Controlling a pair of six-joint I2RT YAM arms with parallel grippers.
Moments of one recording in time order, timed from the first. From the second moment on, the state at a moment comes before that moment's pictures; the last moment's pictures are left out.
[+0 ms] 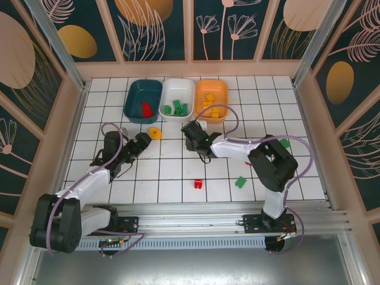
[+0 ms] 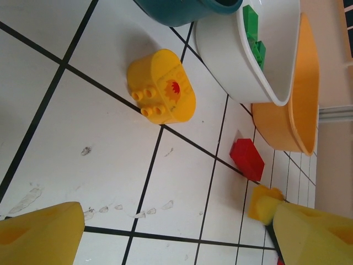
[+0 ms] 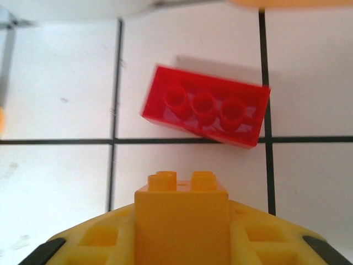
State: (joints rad) left arm -0.19 1.16 0.46 0.08 0.31 -0.96; right arm 0.84 1.81 1.13 -0.24 0.32 0.72
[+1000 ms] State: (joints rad) left arm -0.38 1.27 0.59 0.07 0.41 -0.97; right arm 0.46 1.89 1.40 -0.24 0.19 0.54
